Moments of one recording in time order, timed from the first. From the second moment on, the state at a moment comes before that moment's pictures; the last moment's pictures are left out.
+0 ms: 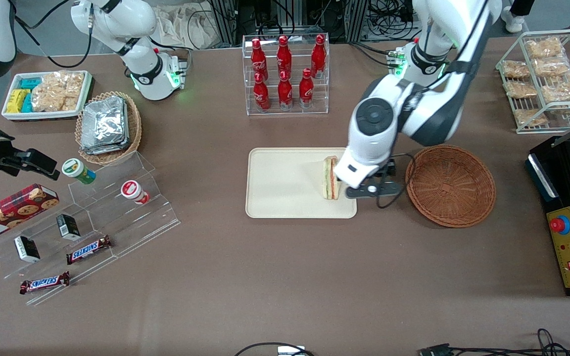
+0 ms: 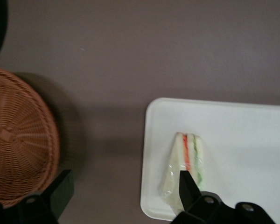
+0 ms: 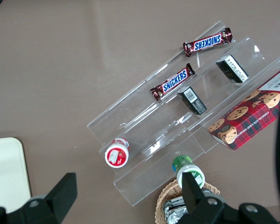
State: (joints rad) arm -0.44 0.27 -0.10 -1.78 0.13 1.96 -0.67
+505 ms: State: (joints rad) arm -0.23 0.14 -0.10 -1.77 0.13 1.86 -0.53
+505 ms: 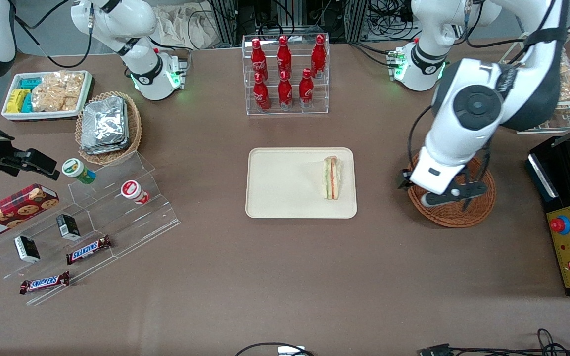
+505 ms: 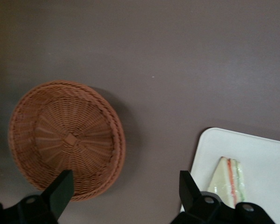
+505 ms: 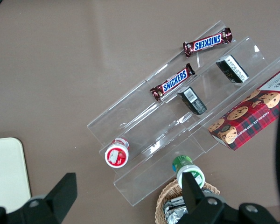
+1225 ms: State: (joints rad) arm -0.01 0.00 -0.10 -1.65 0.05 1.61 -0.03
